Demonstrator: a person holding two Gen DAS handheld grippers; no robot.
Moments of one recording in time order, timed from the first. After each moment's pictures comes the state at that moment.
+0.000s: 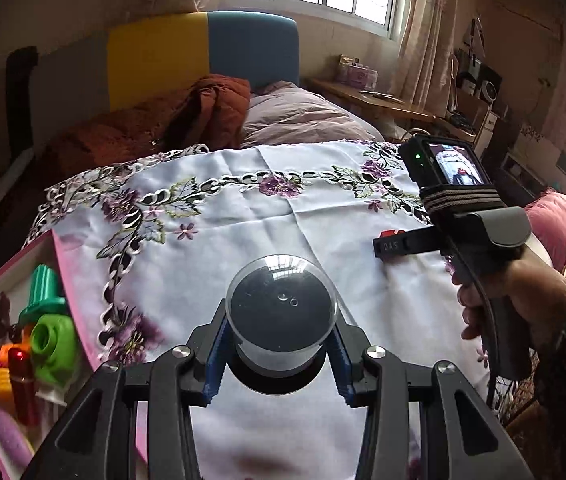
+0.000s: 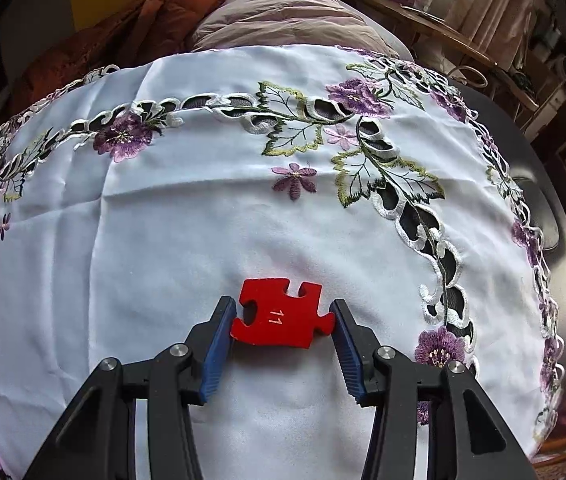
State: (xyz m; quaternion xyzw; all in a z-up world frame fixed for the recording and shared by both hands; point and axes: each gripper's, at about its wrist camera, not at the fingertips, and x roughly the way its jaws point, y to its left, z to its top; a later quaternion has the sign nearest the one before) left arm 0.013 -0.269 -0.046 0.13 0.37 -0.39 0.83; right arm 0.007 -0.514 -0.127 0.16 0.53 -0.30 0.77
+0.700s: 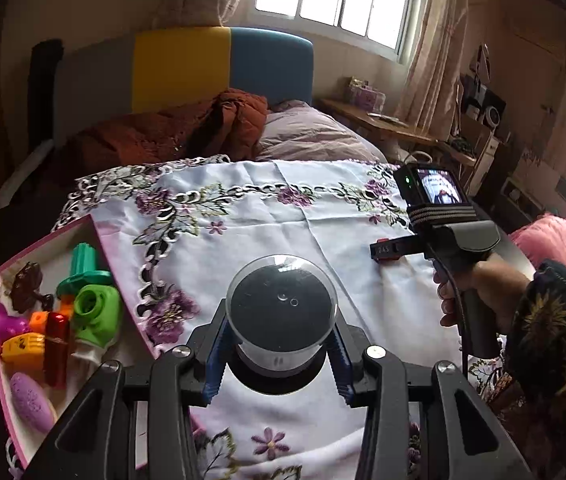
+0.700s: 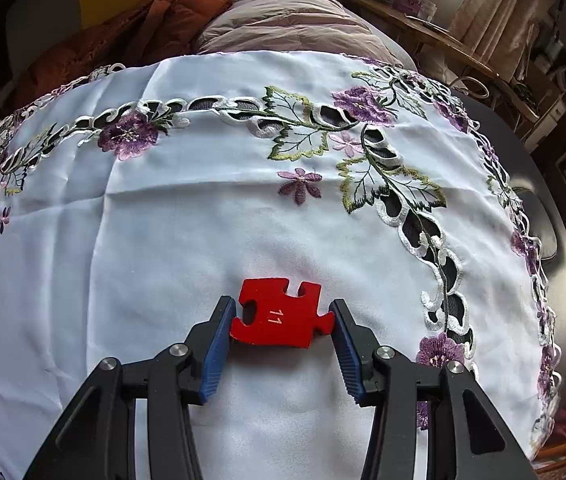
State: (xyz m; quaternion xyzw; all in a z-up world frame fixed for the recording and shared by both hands) left arm -0.001 -0.209 -0.021 0.09 0.36 -0.39 0.84; right arm 0.008 -0.510 -0.128 0.14 0.53 -0.30 0.78
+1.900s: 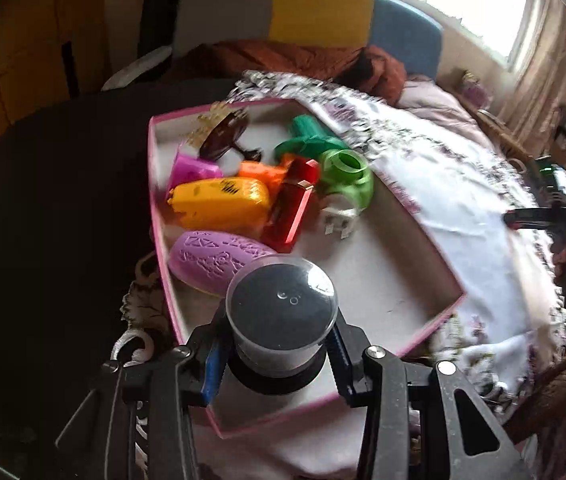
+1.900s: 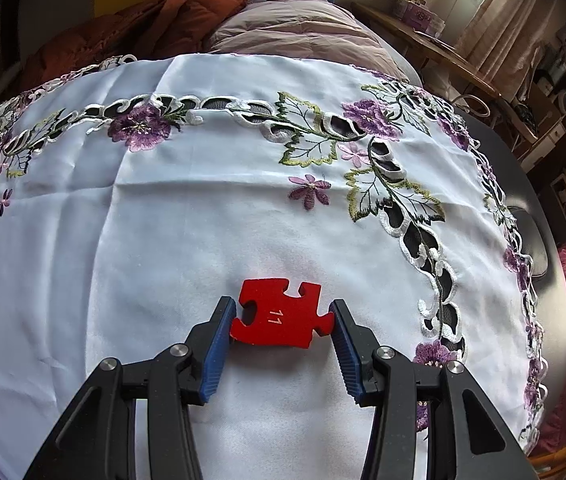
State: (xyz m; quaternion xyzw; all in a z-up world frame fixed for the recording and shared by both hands) left arm 0.052 -0.035 -0.087 0.05 0.47 -0.22 0.85; right arm 0.011 -0.501 -0.126 0.10 0.53 -0.30 0.78
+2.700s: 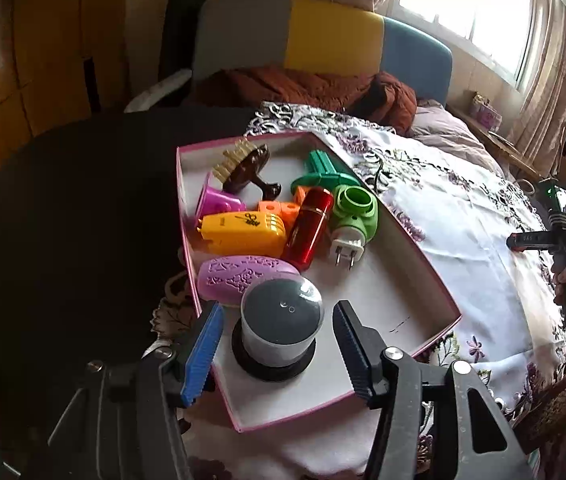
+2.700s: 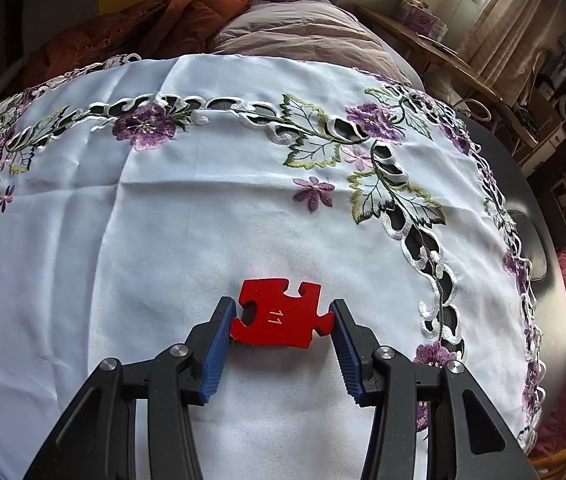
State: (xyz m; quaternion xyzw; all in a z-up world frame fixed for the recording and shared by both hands) left arm 0.039 -0.026 -0.059 0.04 0.42 -0.20 0.88; right arm 0.012 -0.497 -0.125 0.10 0.53 -0.30 0.79
